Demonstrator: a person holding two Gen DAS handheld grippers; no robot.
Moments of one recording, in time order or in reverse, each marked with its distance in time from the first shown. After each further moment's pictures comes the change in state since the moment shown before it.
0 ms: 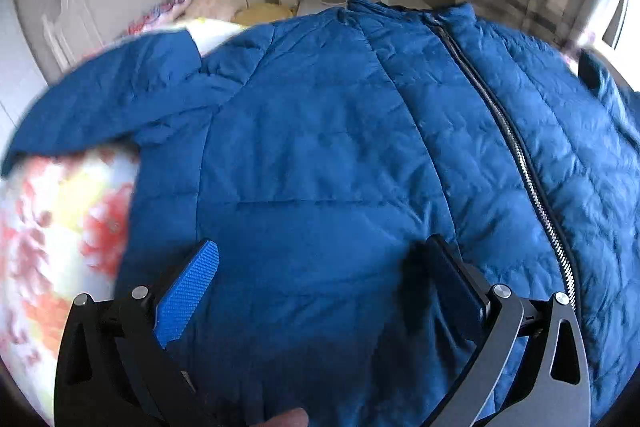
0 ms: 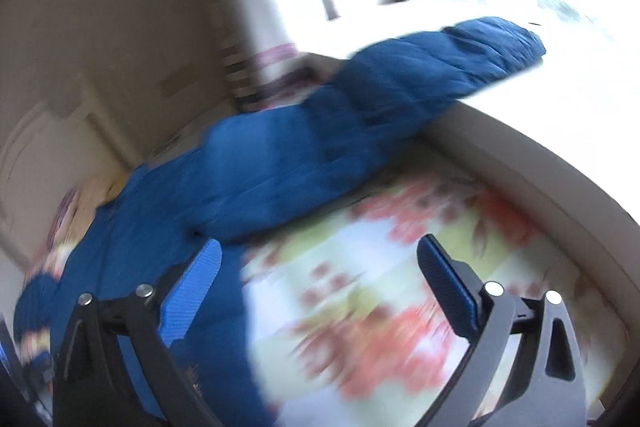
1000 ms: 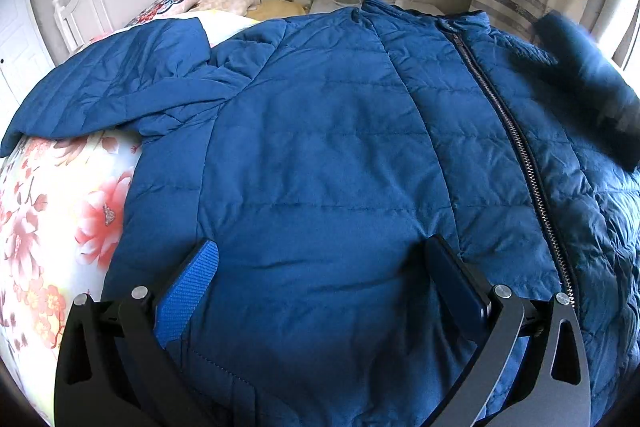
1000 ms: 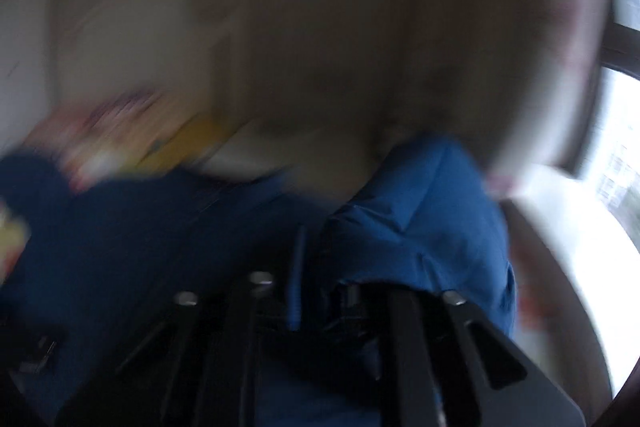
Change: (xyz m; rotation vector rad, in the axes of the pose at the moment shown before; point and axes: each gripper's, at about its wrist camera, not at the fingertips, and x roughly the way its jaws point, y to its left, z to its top) left arm 0.008 -0.002 0.002 -0.039 0.000 0.030; right arm 0.051 0.290 -0.058 -0.790 0.007 0.308
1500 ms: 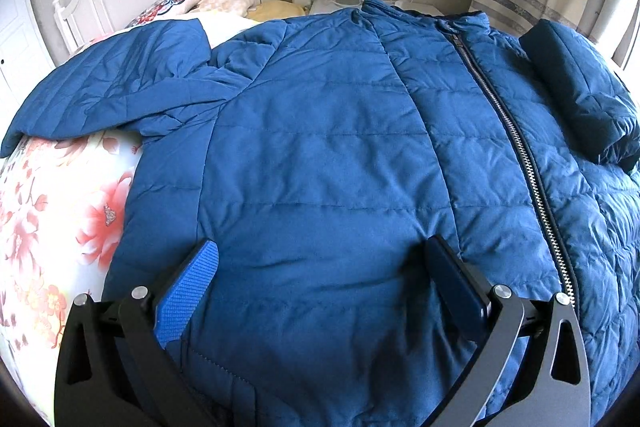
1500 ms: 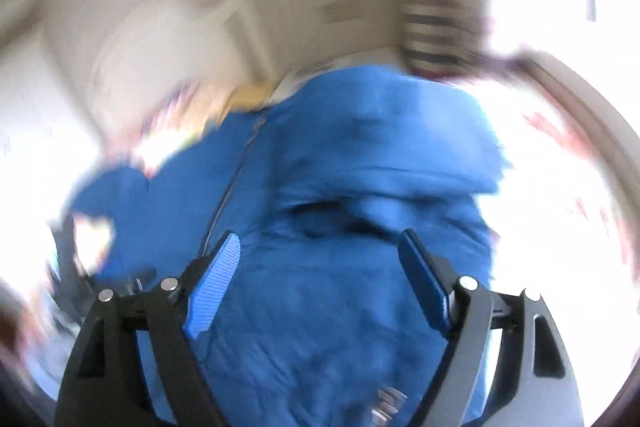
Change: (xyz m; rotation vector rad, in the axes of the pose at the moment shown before) left arm -0.001 0.000 -0.002 0.001 -0.005 0.003; right arm -0.085 -0.130 -0.100 0.627 0.041 0.165
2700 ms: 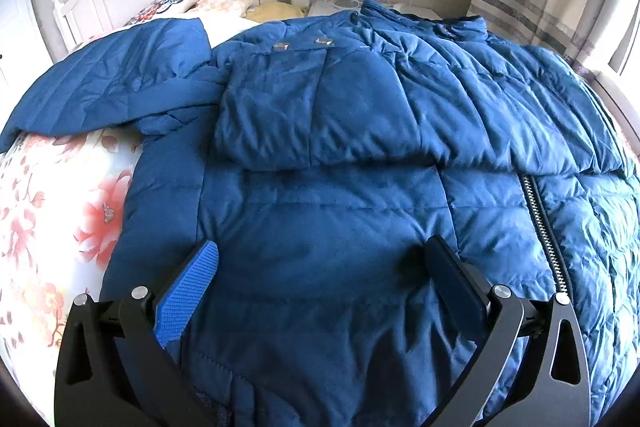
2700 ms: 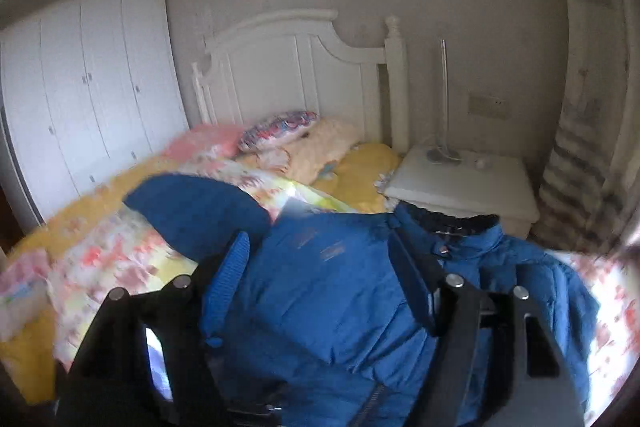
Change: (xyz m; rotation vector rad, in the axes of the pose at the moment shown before) left arm -0.001 0.005 0.004 -0.017 -0.004 -0.027; right arm 0.039 0.270 0.024 -0.559 -0.110 0.285
